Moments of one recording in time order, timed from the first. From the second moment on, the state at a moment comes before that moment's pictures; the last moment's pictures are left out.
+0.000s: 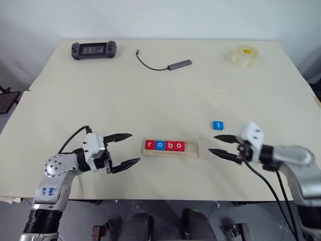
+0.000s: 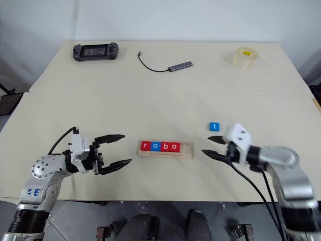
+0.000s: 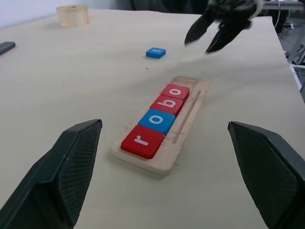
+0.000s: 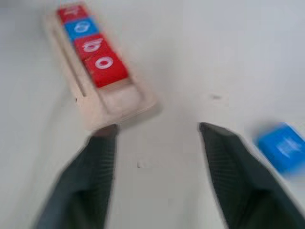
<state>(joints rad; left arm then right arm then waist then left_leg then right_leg) -0.13 0.59 0.10 -0.08 -0.46 0.01 -1.04 -0.02 -0.68 -0.28 -0.26 0.33 0.33 1.01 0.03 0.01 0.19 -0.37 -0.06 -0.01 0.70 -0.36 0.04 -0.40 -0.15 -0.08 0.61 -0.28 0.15</state>
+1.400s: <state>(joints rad) -0.21 0.54 0.06 -0.02 -0.45 0.00 -1.06 -0.36 -0.35 -0.16 -0.28 0.24 0.92 0.22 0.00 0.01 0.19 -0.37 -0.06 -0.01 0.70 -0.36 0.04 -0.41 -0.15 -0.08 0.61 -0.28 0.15</state>
